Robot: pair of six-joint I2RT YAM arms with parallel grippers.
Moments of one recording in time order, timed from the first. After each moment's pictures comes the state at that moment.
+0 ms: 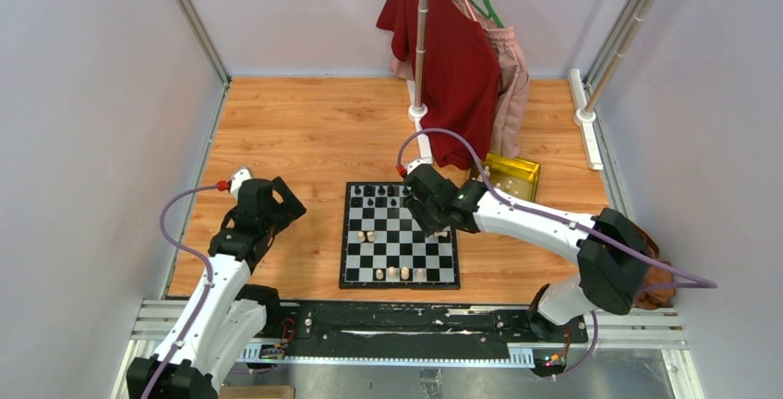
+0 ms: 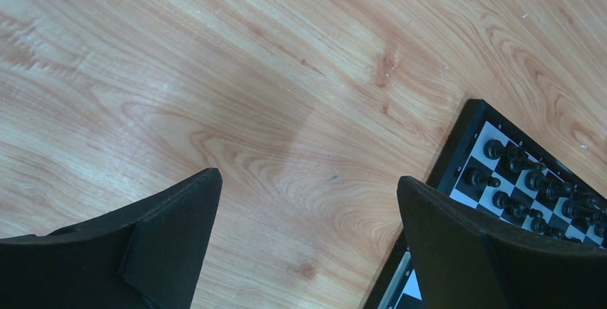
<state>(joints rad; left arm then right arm) -0.13 0.72 0.46 -0.49 -0.24 -0.70 0.93 1.46 1.01 -0.59 0.25 0.20</state>
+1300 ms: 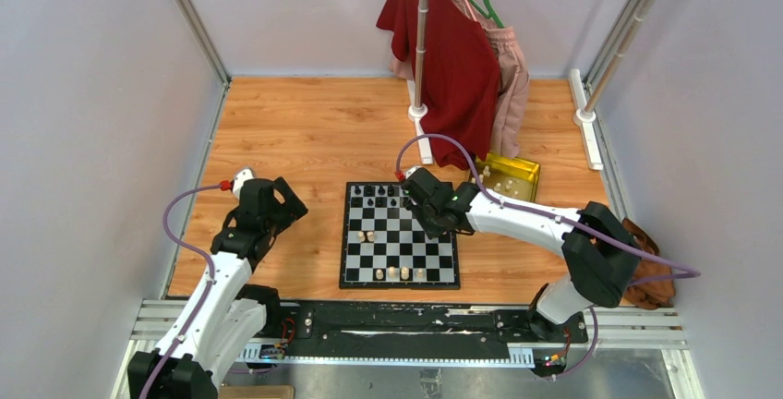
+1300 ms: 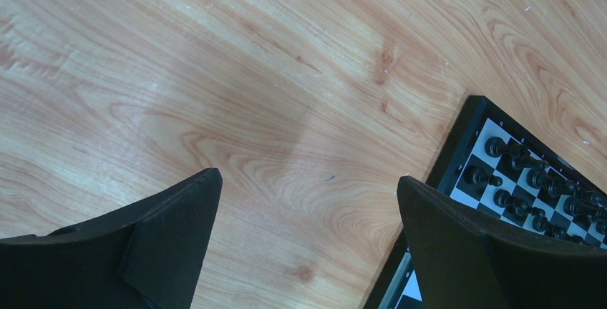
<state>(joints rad) -0.13 0.74 0.45 -0.45 -0.22 -0.70 0.92 1.53 0.98 -0.55 0.19 0.22</state>
